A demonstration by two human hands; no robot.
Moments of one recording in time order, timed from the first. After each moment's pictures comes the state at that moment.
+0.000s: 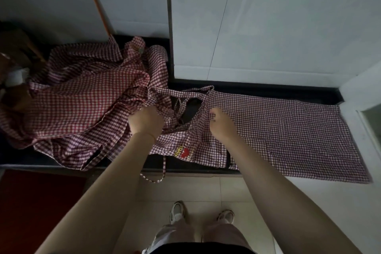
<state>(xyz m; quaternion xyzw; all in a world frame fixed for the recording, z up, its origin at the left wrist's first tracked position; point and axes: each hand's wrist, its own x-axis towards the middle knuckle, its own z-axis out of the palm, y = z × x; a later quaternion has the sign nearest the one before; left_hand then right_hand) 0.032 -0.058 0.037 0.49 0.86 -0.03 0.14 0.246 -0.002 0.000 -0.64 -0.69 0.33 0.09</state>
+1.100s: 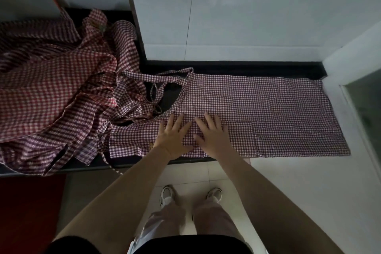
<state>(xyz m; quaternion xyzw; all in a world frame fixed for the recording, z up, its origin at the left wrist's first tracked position) 0.135 -0.068 -0.079 0.74 0.61 -0.12 0.25 0.311 -0.047 -0.088 -0.58 -0.79 0.16 -0.11</state>
